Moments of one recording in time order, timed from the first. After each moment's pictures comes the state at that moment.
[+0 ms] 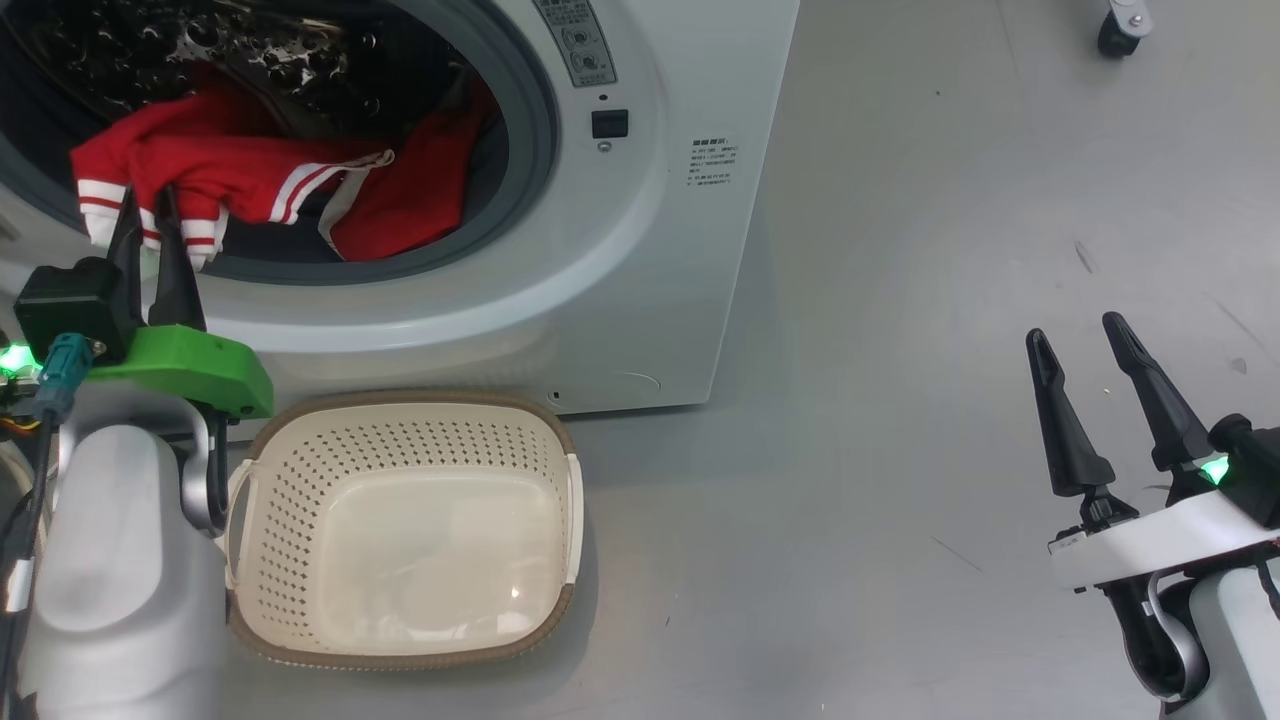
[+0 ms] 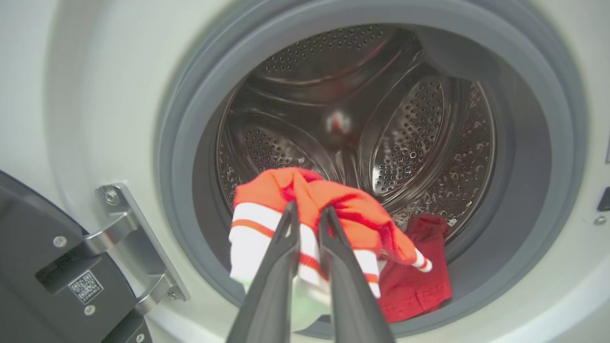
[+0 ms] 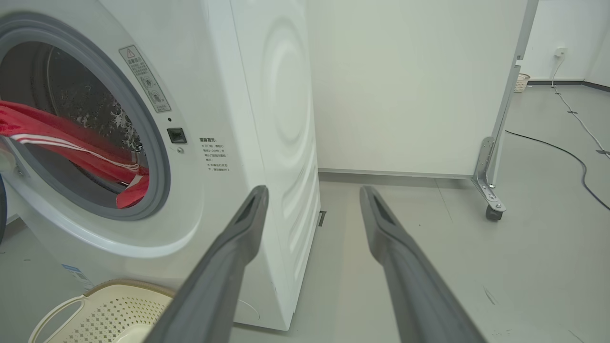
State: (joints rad) left arm -0.58 0.07 0.07 0.55 -0.08 -0.01 -0.25; right arm -0.10 -0.28 0.16 0.08 0.46 0.12 -0.25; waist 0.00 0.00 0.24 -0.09
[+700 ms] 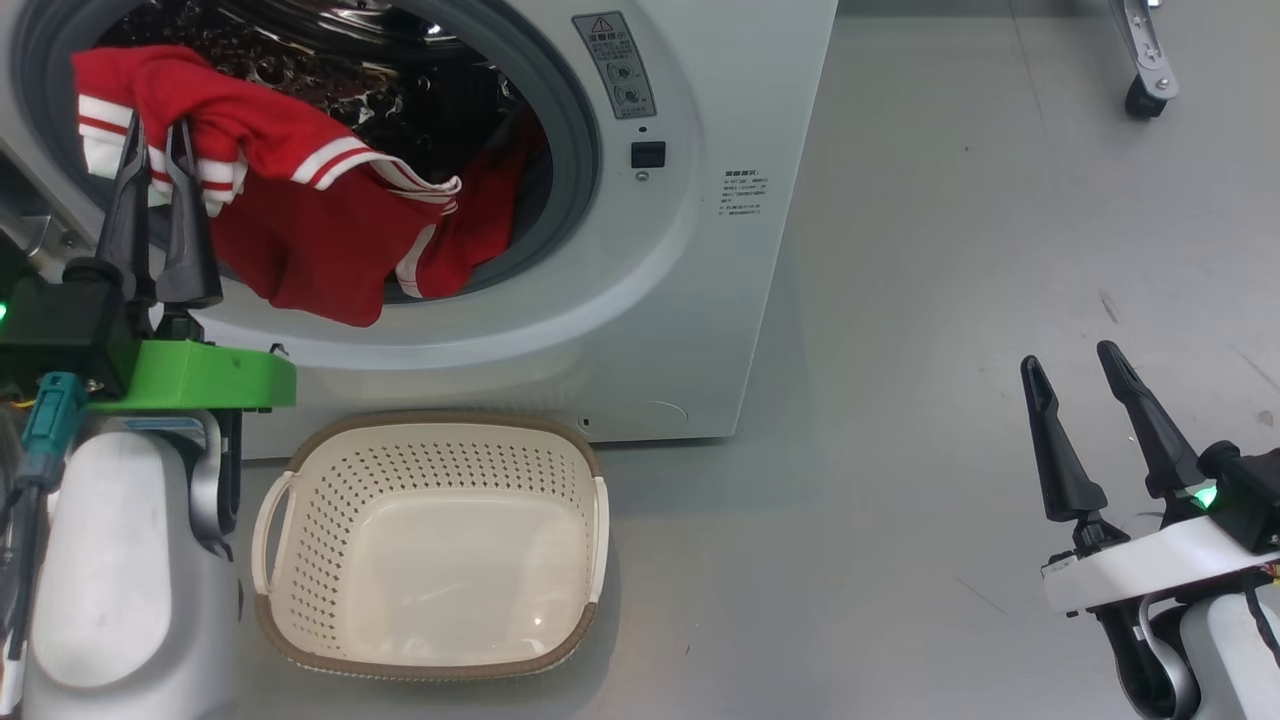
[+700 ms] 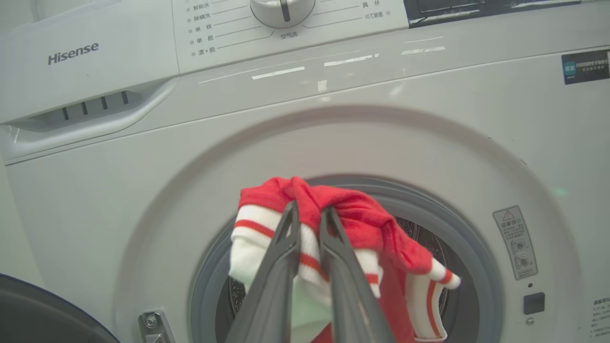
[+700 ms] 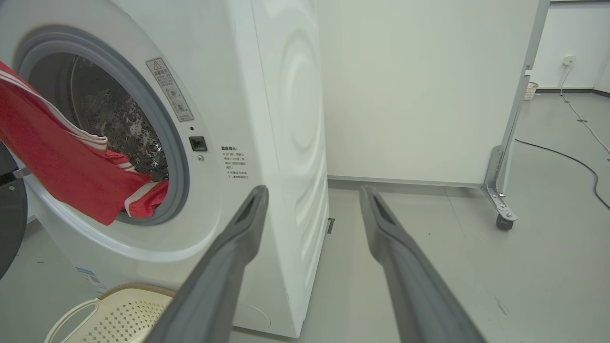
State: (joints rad) left arm -0.48 0.05 0.03 0.17 -0.08 -0.04 -0.26; right arm -0.05 -0.26 0.15 0.07 0.45 0.12 -0.25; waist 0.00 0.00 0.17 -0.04
